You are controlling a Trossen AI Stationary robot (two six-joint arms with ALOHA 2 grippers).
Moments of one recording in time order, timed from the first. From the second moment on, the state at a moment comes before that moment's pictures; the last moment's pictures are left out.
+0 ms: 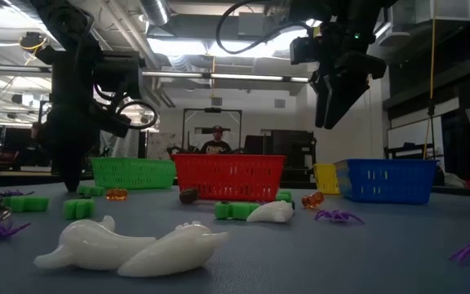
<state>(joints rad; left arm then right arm) 0.25 1.39 0.59 -0.71 -0.08 -0.26 -0.03 1.57 1.22 -0.91 0.19 -0.09</state>
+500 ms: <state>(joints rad) 0.25 1.39 0.59 -0.71 -0.09 -0.26 -0.03 1.57 1.22 -0.91 0.19 -0.09</state>
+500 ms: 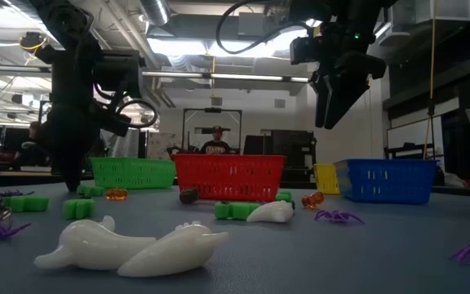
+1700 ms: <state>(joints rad) 0.25 1.38 0.69 -0.72 -0.05 -0.25 -0.03 1.57 1.22 -0.91 0.19 -0.09</state>
